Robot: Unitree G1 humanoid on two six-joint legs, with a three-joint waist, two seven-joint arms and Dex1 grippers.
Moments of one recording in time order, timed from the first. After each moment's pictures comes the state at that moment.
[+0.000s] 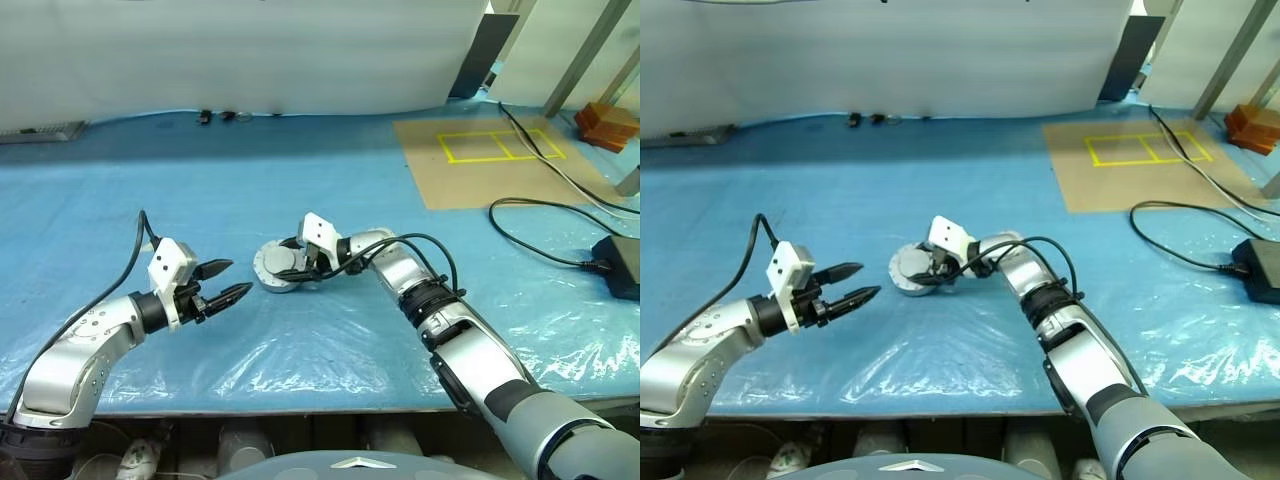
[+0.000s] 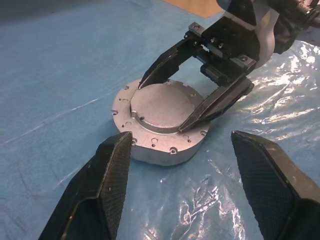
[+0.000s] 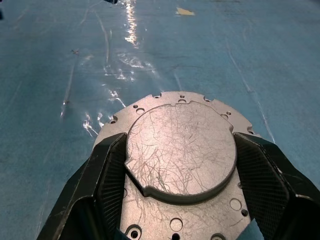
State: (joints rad) left arm 0.03 0.64 0.14 -0.34 -0.53 0.49 -0.80; right arm -0.79 -0.15 0.39 0.77 0.00 -0.03 1.03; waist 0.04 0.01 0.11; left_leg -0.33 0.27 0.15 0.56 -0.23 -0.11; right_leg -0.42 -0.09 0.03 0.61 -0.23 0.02
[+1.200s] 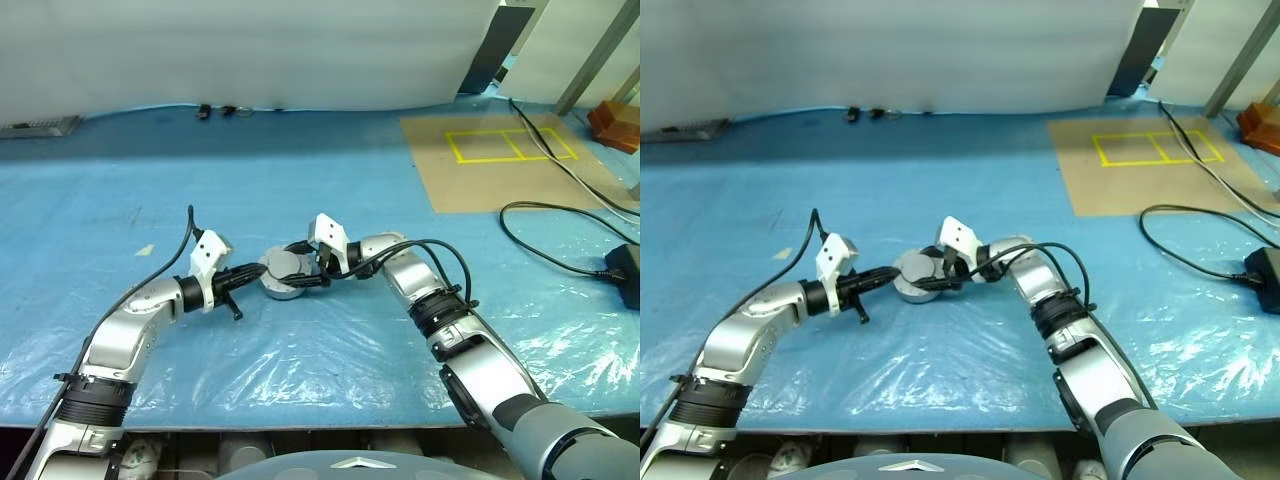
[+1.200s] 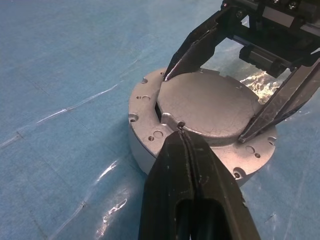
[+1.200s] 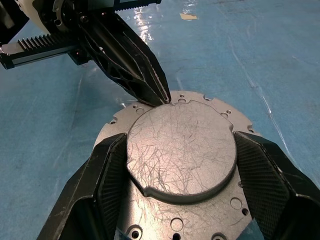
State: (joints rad) left arm -0.17 0.54 -0.03 -0.07 -0.37 0.42 -0.84; right arm -0.71 -0.18 0.35 0.59 0.04 0.10 1.10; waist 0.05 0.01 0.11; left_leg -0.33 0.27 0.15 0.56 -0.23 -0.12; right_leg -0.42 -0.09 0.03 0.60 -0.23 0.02
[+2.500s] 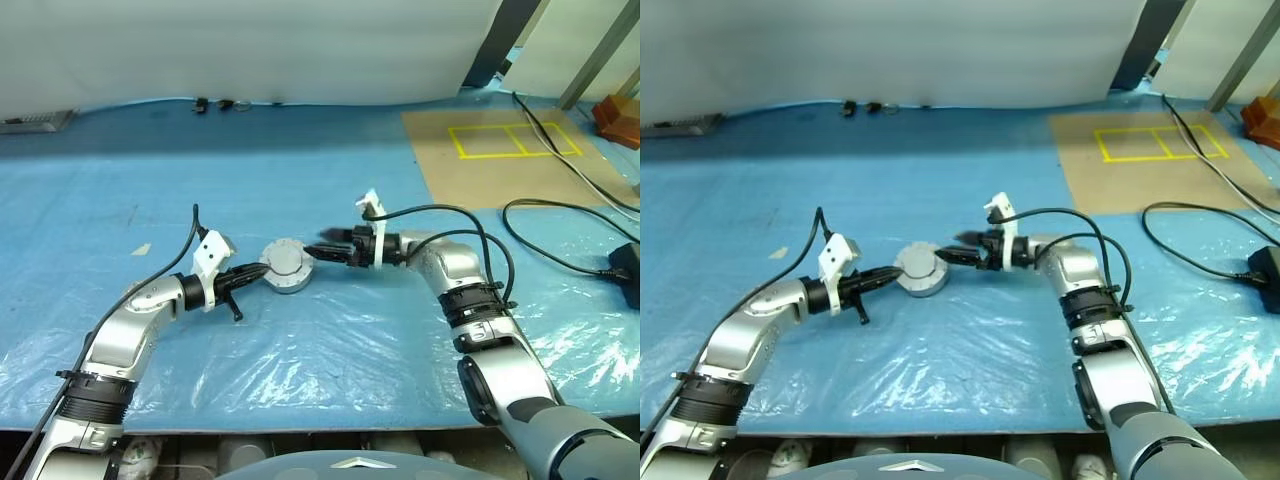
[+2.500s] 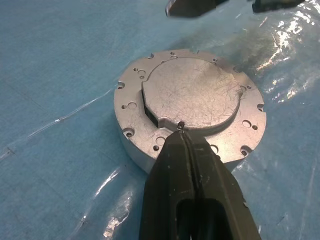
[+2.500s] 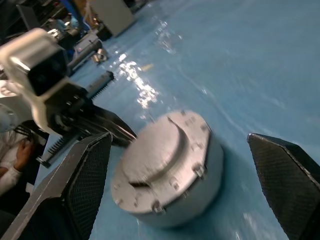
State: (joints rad) left arm -0.18 0.54 -0.05 -0.05 -0.33 0.36 -0.87; right arm -0.73 -0.26 0.06 0.60 0.37 0.78 1.05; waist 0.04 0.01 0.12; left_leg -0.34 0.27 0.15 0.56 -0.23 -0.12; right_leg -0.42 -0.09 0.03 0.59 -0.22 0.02
